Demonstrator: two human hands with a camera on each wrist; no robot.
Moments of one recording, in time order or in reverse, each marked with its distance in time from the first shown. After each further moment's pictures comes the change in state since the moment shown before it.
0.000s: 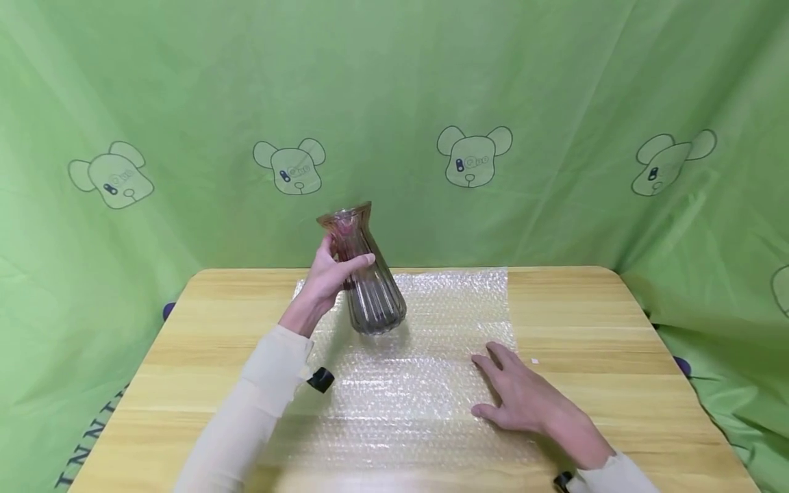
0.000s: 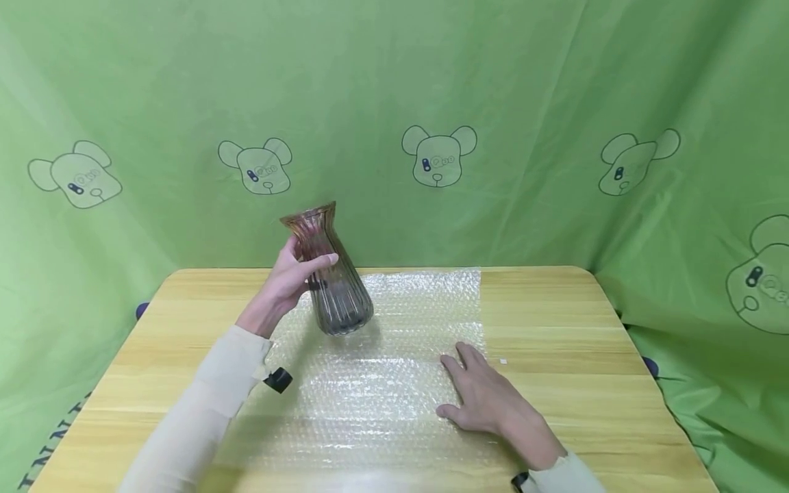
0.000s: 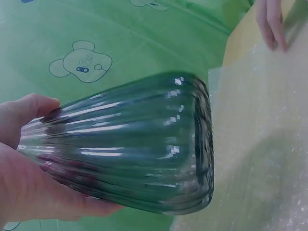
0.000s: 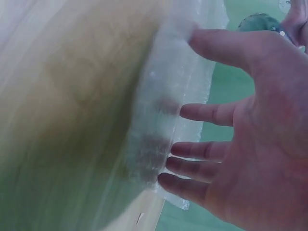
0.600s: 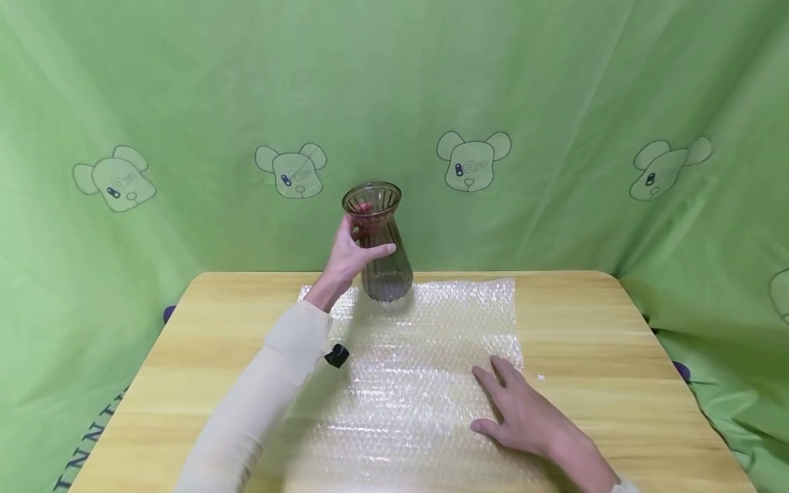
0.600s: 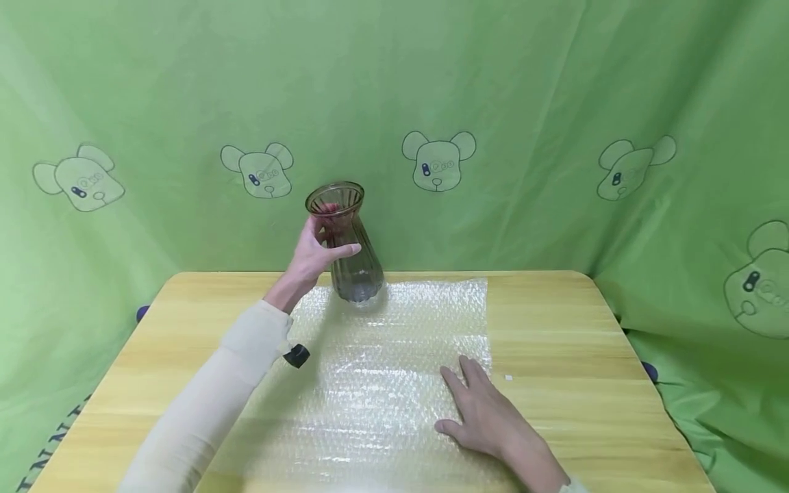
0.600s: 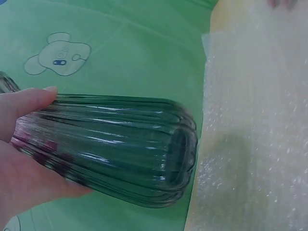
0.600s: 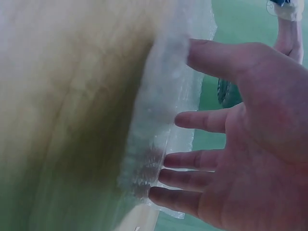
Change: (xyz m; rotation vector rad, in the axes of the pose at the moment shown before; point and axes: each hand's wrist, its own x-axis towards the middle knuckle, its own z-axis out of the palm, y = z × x) left_hand 0.042 0.000 0.026 0.157 -0.012 0.270; right_hand -0.014 -0.008 0.013 0.045 0.040 0.047
